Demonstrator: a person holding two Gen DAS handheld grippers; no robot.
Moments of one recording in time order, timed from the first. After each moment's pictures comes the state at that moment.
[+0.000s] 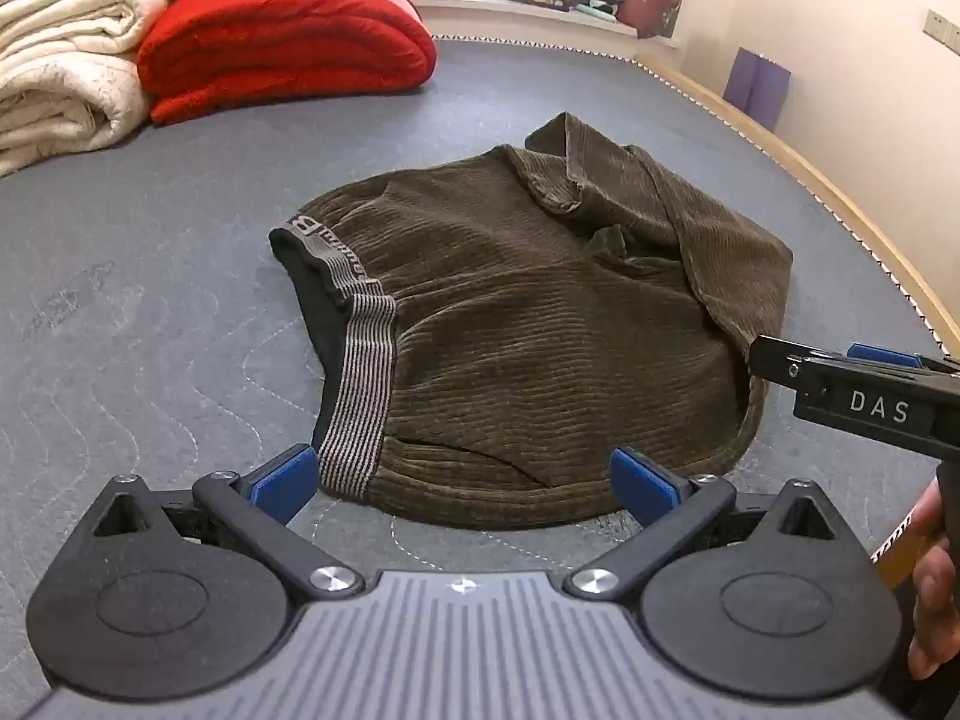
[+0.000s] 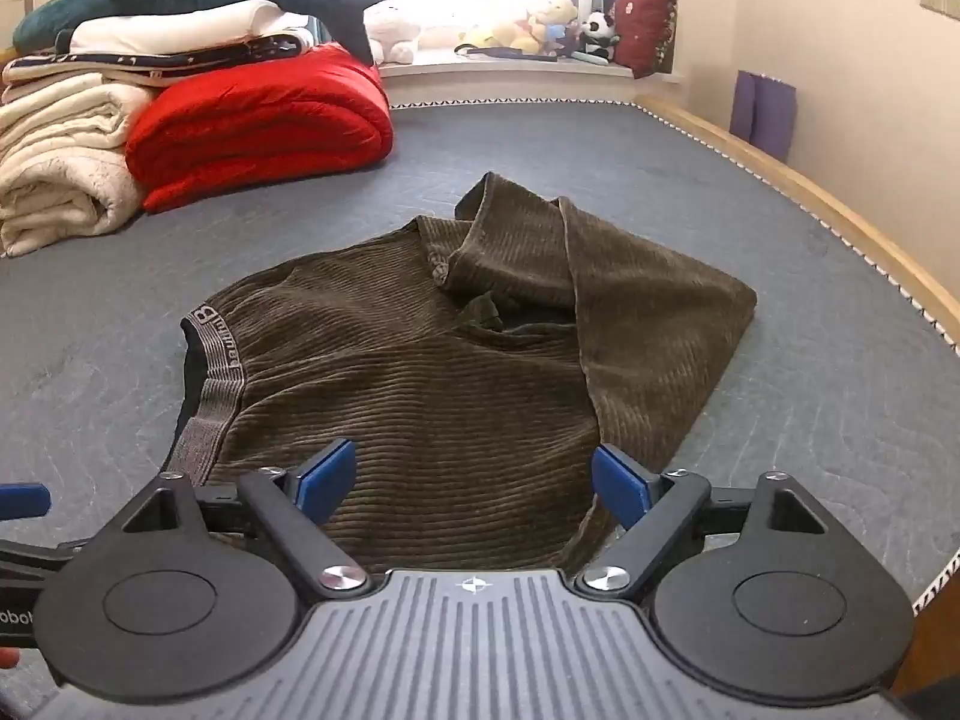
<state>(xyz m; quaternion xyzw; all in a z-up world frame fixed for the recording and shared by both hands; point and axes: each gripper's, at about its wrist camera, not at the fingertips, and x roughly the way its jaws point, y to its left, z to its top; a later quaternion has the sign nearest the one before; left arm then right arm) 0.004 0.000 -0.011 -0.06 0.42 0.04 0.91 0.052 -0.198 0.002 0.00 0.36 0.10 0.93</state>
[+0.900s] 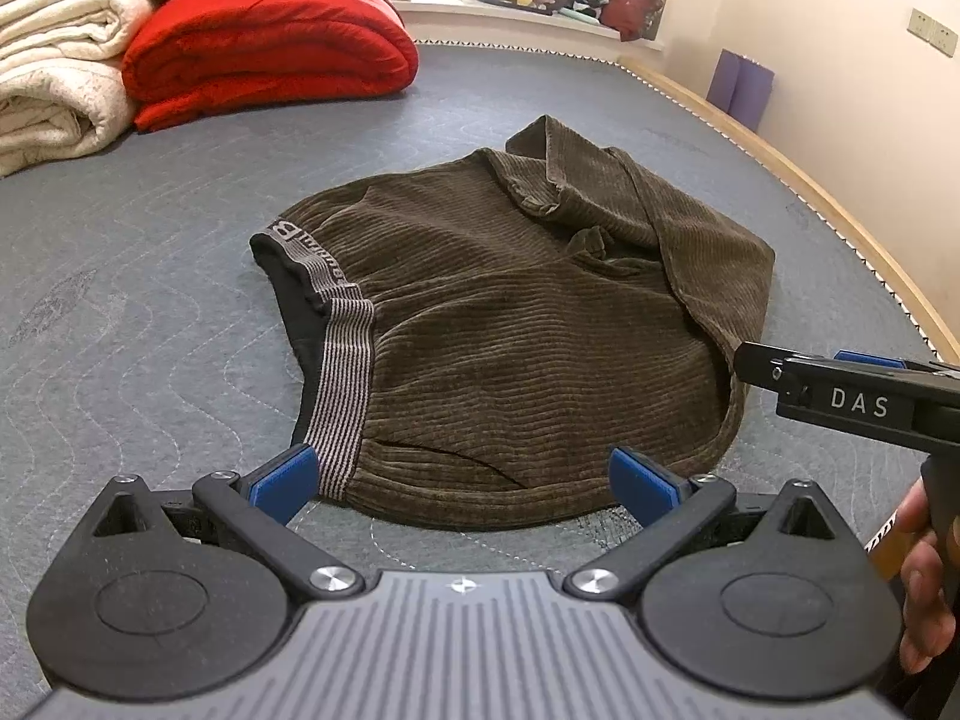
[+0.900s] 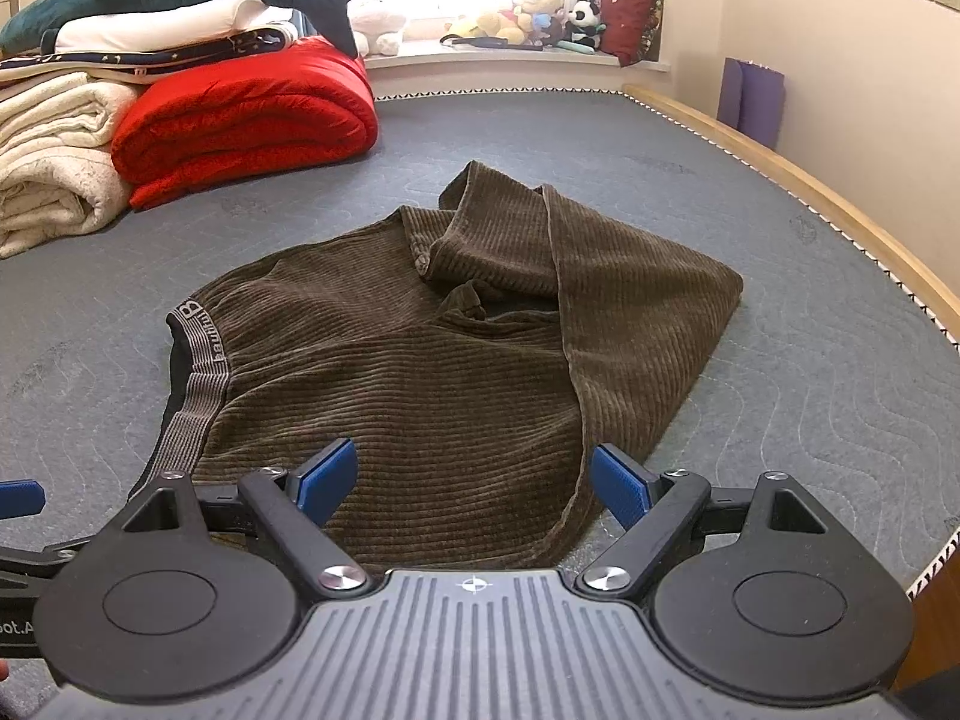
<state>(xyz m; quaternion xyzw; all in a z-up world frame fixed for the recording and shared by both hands) 0.004 -0.007 -0.010 -0.06 0.41 0.03 0.91 0.055 -0.203 -0.005 0.00 0.37 0.09 0.93</state>
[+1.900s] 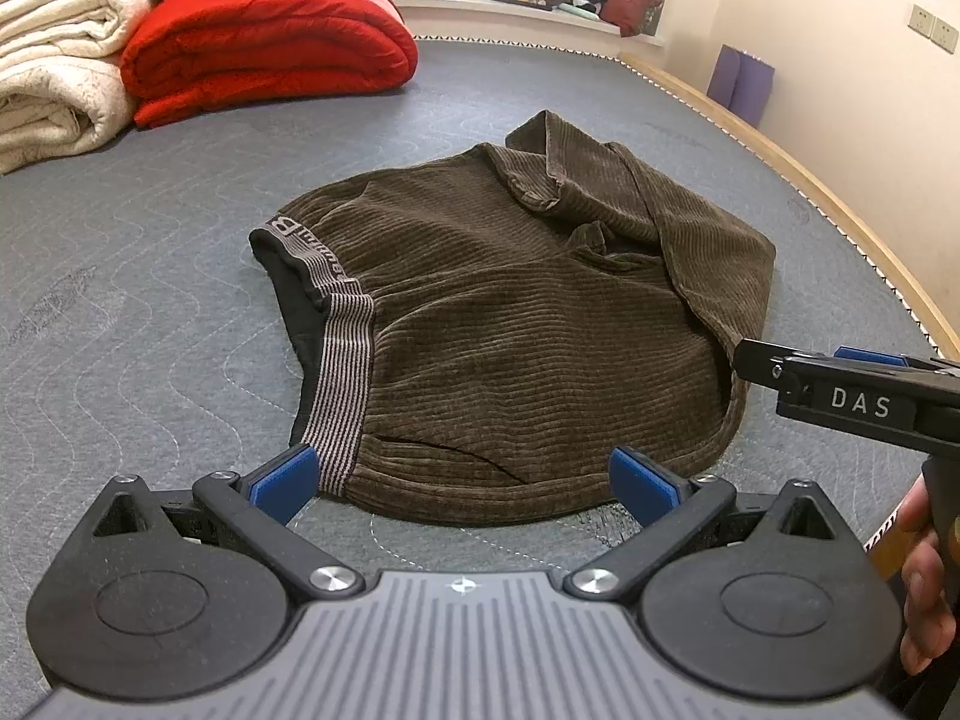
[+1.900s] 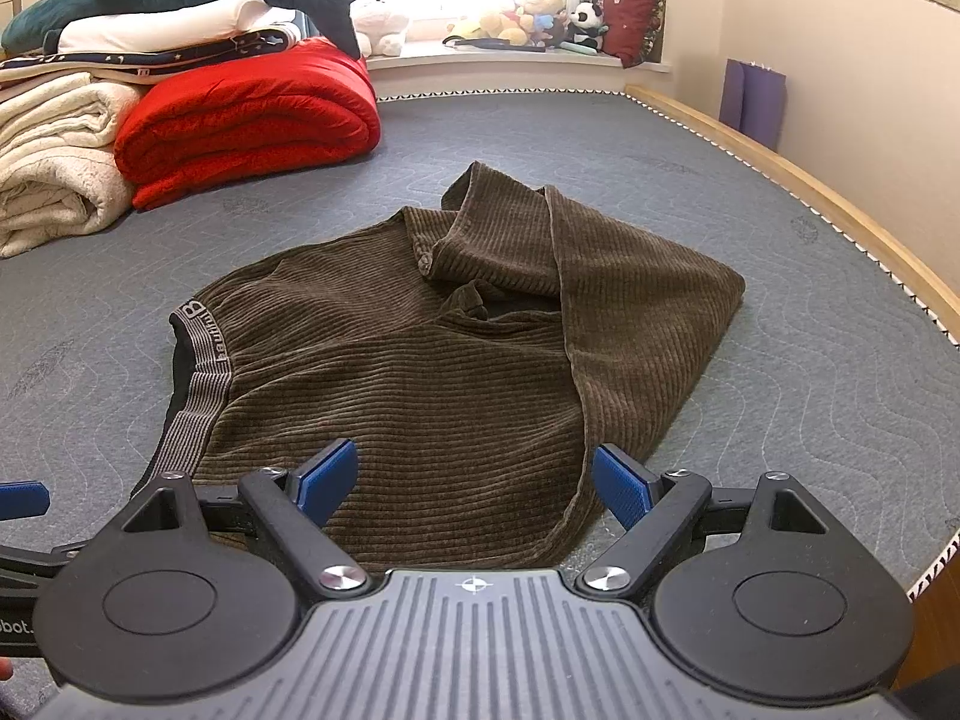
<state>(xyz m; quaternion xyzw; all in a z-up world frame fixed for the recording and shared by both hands) 0.004 -0.007 -0.011 -0.06 0.42 0.03 0.91 0.054 -0.203 -0.004 0.00 0.37 0.09 0.92</state>
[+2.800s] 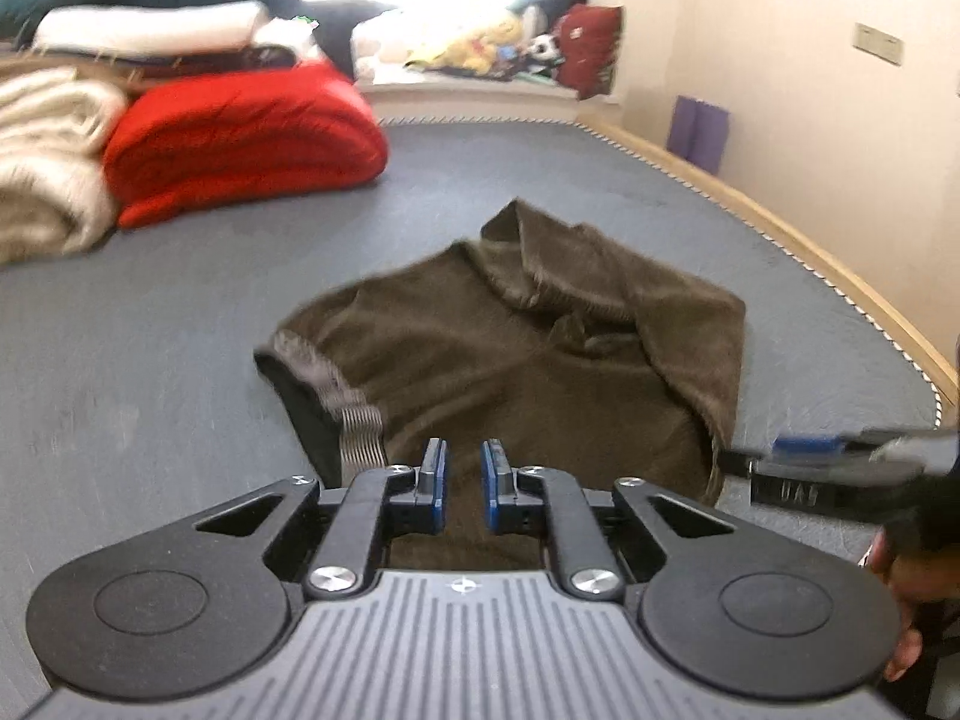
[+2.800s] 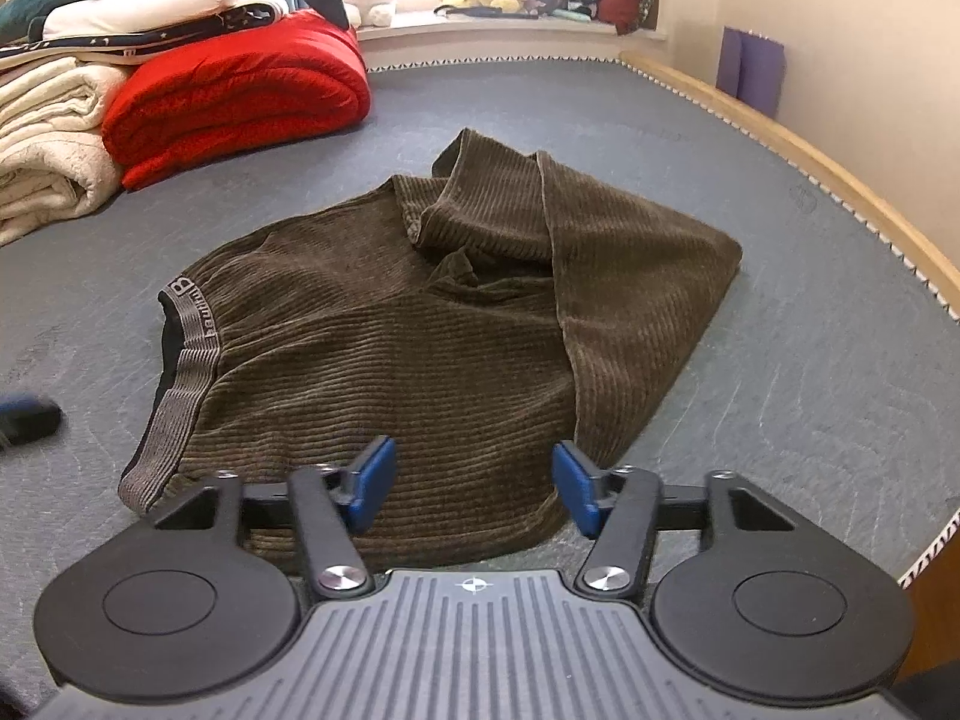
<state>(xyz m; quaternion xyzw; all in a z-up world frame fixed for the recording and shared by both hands) 0.006 0.013 0.048 -0.02 0.34 -0.01 0.94 0.062 -0.210 -0.011 0.01 0.40 0.10 0.91</state>
